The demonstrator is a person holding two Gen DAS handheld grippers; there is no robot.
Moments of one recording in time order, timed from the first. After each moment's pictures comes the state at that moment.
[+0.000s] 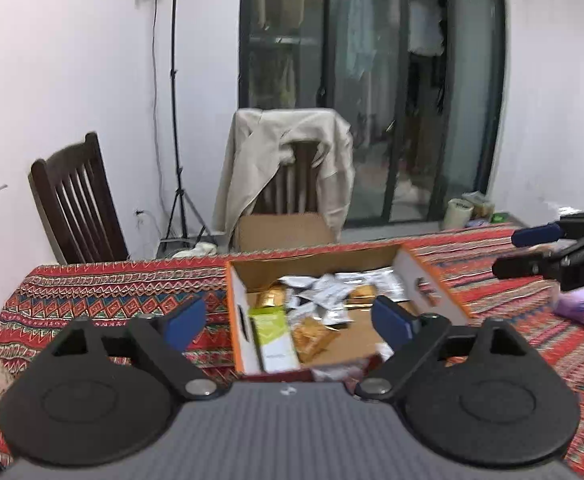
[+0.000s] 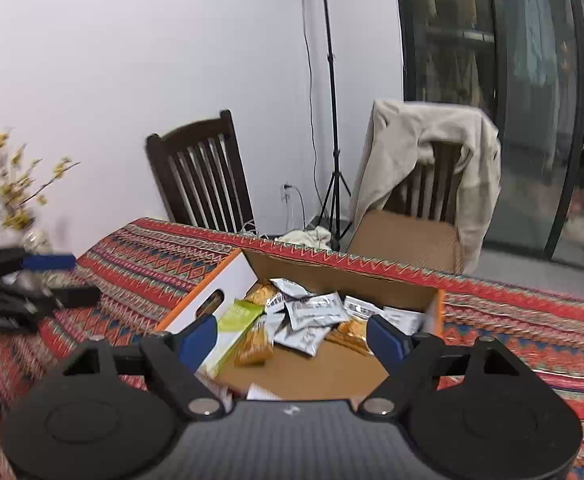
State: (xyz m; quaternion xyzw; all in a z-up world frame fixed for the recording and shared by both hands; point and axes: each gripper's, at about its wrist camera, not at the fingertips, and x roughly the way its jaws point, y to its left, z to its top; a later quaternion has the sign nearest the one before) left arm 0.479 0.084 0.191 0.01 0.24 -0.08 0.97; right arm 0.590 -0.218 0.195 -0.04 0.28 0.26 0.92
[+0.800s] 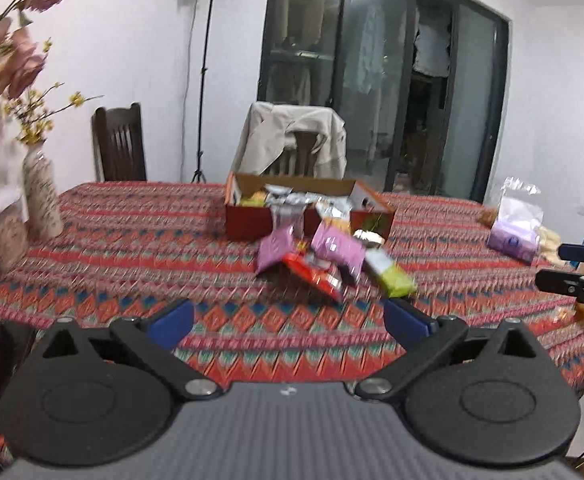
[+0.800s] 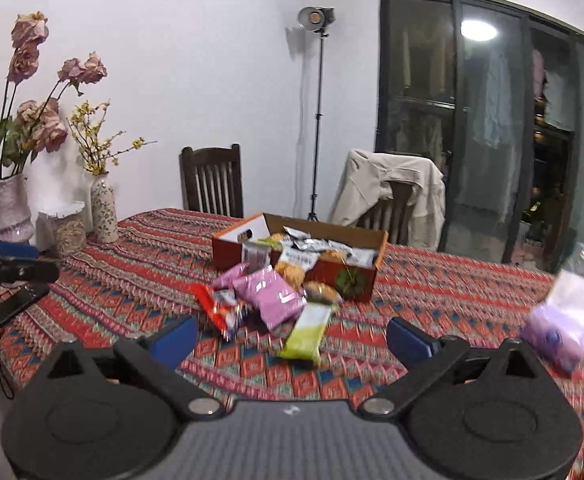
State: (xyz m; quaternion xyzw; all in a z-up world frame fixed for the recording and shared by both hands) left arm 0.189 0.047 0.099 -0.03 0.23 -0.04 0.97; right arm 0.251 -0.292 0.112 -0.06 0.18 0.20 0.96
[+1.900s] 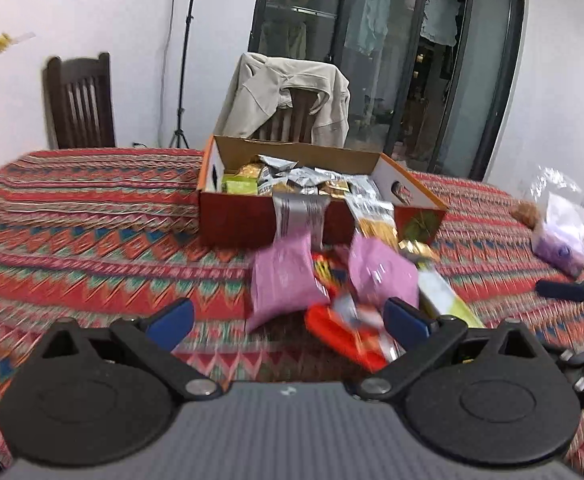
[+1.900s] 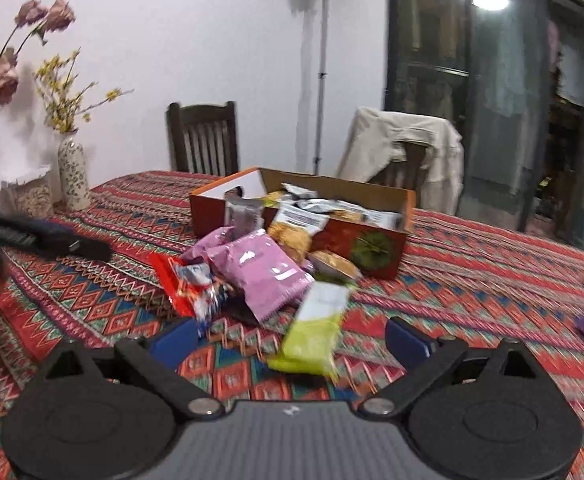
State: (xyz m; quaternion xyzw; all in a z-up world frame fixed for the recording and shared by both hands) left arm 0.415 0.066 0.047 -0.06 0.29 -0.08 0.95; right arm 0.409 -0.227 0.047 -0.08 0.24 0.23 0.94
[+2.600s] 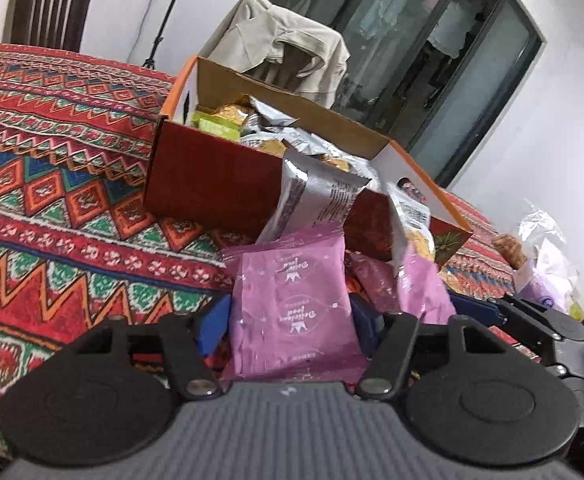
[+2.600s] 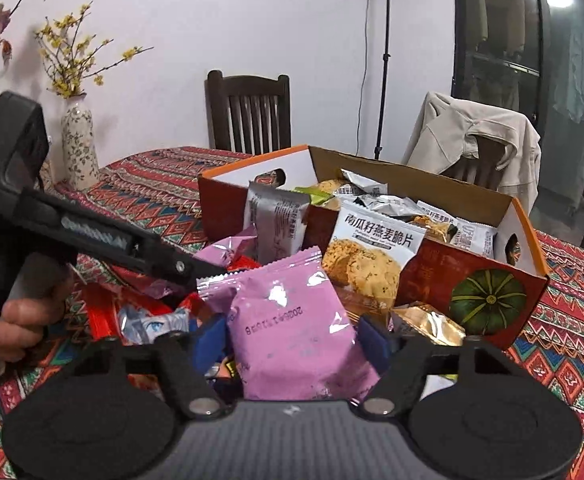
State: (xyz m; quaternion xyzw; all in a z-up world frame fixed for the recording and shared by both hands) left arm 0.514 0.083 -0.019 -0.18 0.34 -0.14 0.91; right arm 0.529 -0.164 0.003 -0.09 0.25 0.30 0.92
